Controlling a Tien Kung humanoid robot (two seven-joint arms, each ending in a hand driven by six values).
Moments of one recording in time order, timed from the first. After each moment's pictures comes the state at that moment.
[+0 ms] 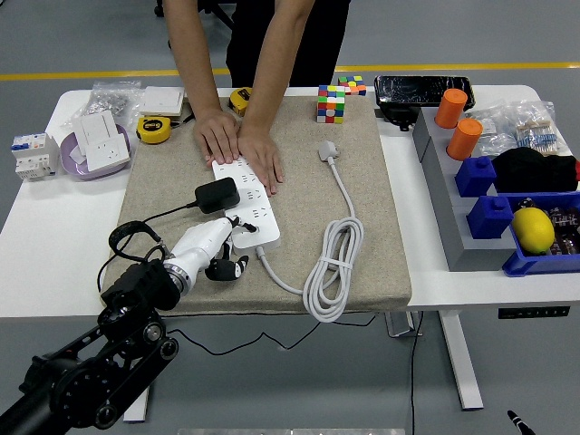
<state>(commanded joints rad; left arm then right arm) -0.26 0.09 -0.96 -1.31 2.09 -0.03 0.38 0.12 -0.05 1.54 0.18 -1.55 -0.06 -0.05</state>
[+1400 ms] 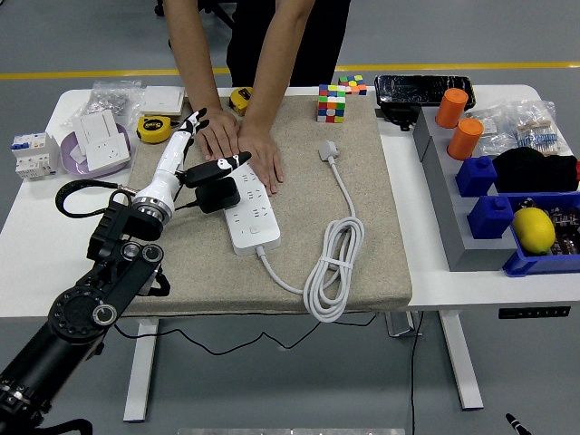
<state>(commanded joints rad) -0.47 0.01 -1.17 -1.03 1.66 0.23 0.11 0.12 -0.04 1.53 0.18 -1.56 -0.06 -0.06</state>
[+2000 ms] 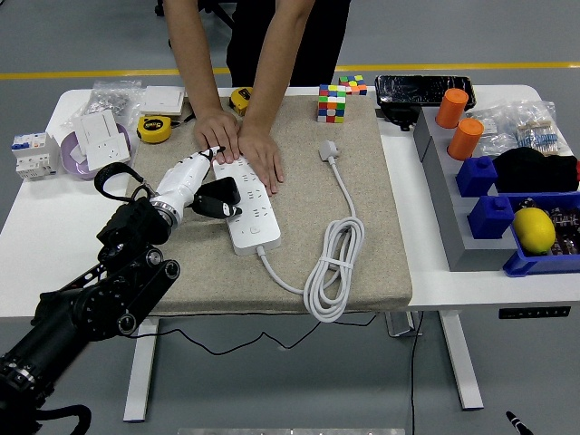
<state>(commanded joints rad) -0.55 0.02 -1.05 -0.89 2.04 0.17 0.21 0.12 -0.05 1.53 0.18 -1.55 -0.06 -0.06</state>
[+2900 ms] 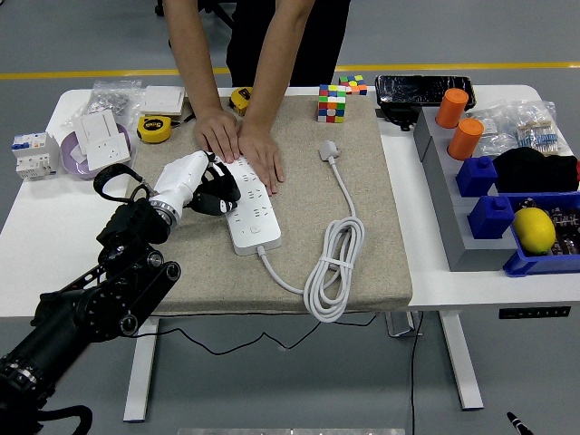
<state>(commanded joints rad) -0.54 0.02 -1.06 -0.89 2.04 0.19 0.18 0.12 -0.05 1.53 0.18 -1.54 -0.06 -0.06</state>
